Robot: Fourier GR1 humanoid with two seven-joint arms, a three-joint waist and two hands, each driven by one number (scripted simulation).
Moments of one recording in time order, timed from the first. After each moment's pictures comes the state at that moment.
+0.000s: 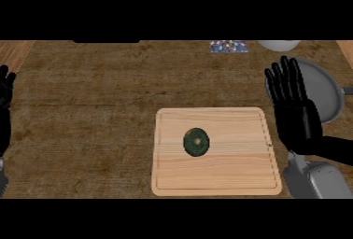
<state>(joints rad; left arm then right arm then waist) -0.12 0.57 -0.02 -1.68 0.26 0.41 0.00 -0.22 -0.23 0.15 -1.62 -0.41 -0.15 -0.24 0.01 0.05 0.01</state>
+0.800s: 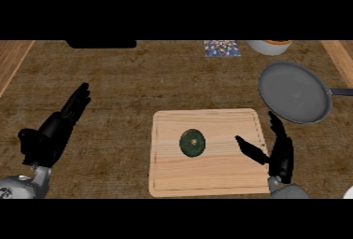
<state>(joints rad) -0.13 0.53 -0.28 -1.62 0.24 0.19 0.11 -0.10 -0.24 0.33 -1.27 0.18 -0.82 0.22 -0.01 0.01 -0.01</state>
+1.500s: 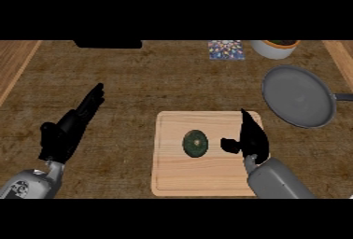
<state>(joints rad) -0.18 0.48 -0.32 -1.58 0.23 0.17 0.15 -0.35 -0.27 0.56 -1.27 0.45 -0.38 1.01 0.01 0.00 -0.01</state>
